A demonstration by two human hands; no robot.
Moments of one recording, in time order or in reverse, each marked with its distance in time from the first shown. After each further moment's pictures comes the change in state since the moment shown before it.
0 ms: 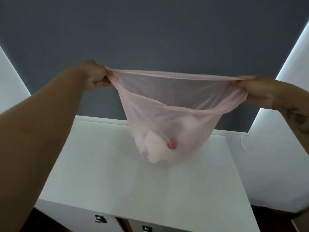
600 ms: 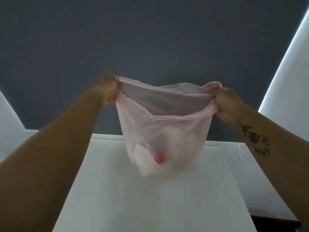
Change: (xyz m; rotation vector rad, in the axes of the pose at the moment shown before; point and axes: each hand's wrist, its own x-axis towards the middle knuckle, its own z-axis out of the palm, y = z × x) left_hand 0.050 -0.006 0.065 0.008 0.056 0.165; right_hand 0.037 0.007 0.054 0.345 0.283 0.038
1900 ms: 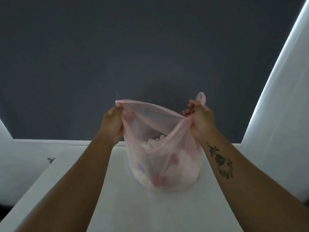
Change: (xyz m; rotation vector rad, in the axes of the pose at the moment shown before) left_hand -0.040 -0.076 0.006 -0.540 -0.102 -0.112; right_hand -0.024 0.049 0.083 0.427 0.165 -0.013
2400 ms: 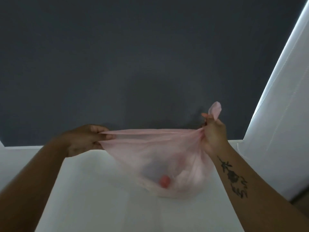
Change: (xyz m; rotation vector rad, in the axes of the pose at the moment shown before) left_hand 0.023 0.018 -0.116 0.574 -0.486 -0.235; right_hand -0.014 0.029 -0.027 -0.139 0.198 -0.009
